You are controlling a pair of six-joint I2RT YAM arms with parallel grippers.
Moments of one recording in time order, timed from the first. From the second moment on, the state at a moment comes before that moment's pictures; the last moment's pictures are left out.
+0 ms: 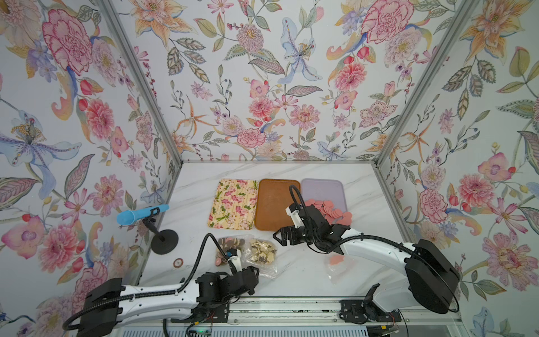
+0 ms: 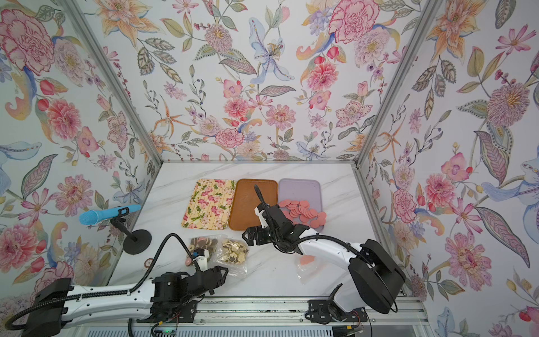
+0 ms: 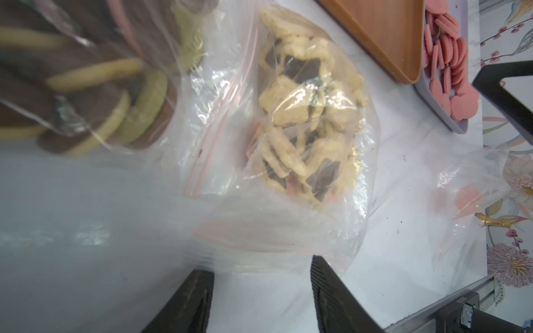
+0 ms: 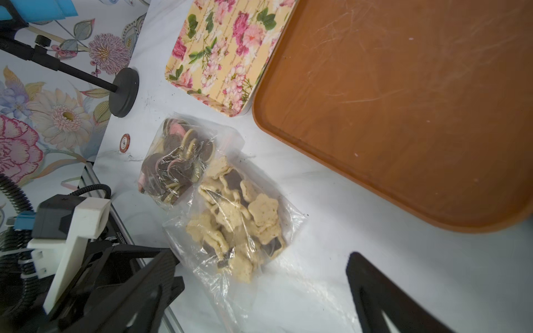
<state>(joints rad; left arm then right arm) -1.32 0.78 0.22 -0.35 -0.47 -1.47 0.85 1.48 0.82 -0.08 -0.24 0.57</state>
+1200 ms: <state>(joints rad) -1.32 0.75 0.19 -0.10 -0.61 -1.33 0.84 1.69 0.81 0.21 -0.41 0.57</state>
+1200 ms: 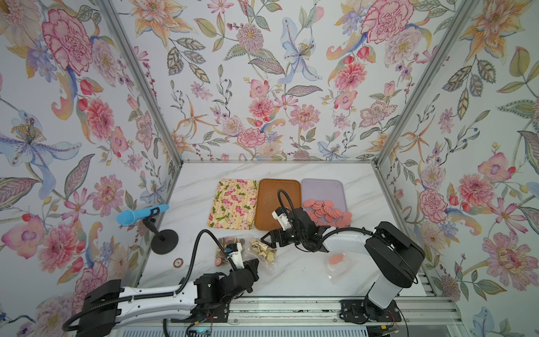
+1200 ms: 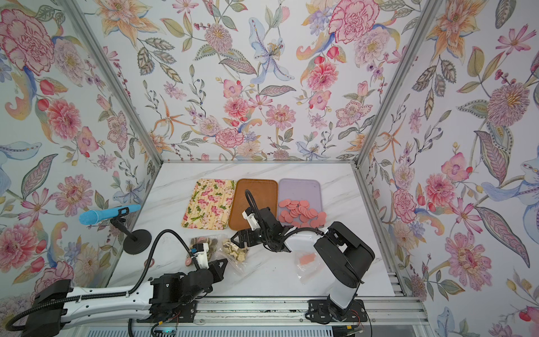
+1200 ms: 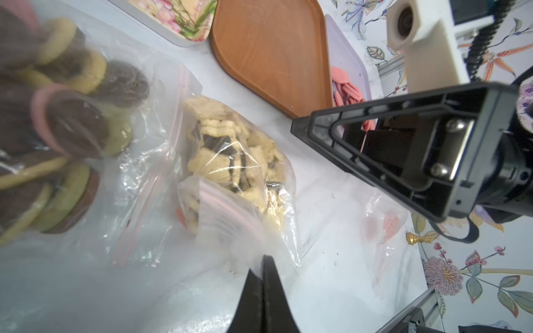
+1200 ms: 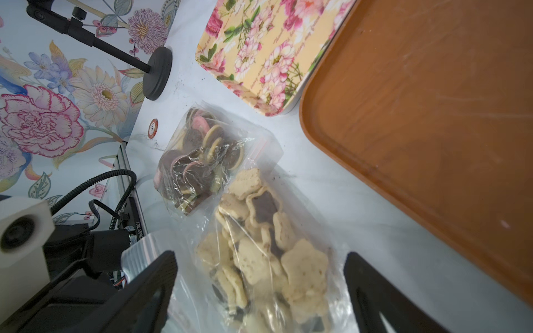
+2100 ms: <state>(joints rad) -1.07 1.11 0.73 -0.29 -0.13 -0.65 0.63 1.07 0.59 -0.03 -0.37 0.46</state>
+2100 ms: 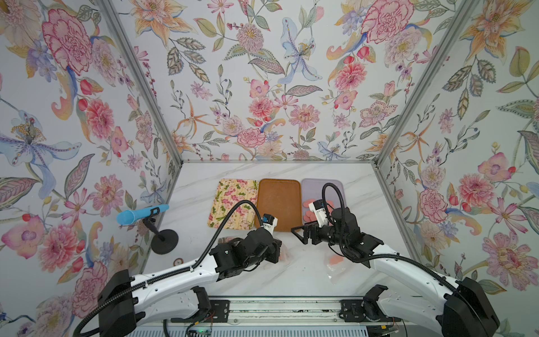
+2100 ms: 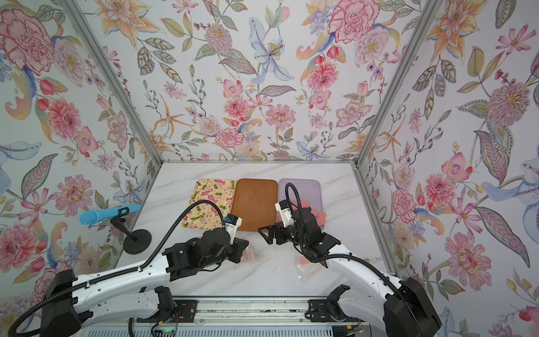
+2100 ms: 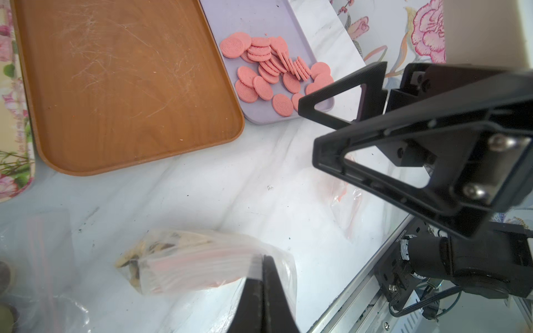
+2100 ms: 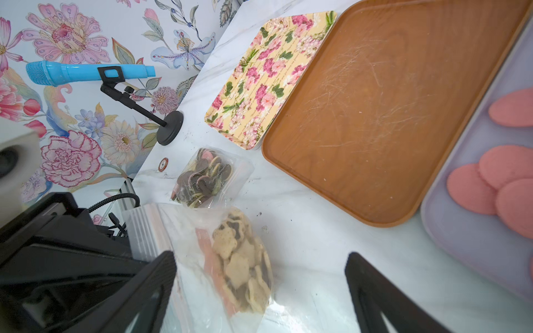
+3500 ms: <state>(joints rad) -1.02 1.46 0.95 -0.47 0.00 -0.48 0.54 0.90 0.48 -0.11 -0.41 0.35</state>
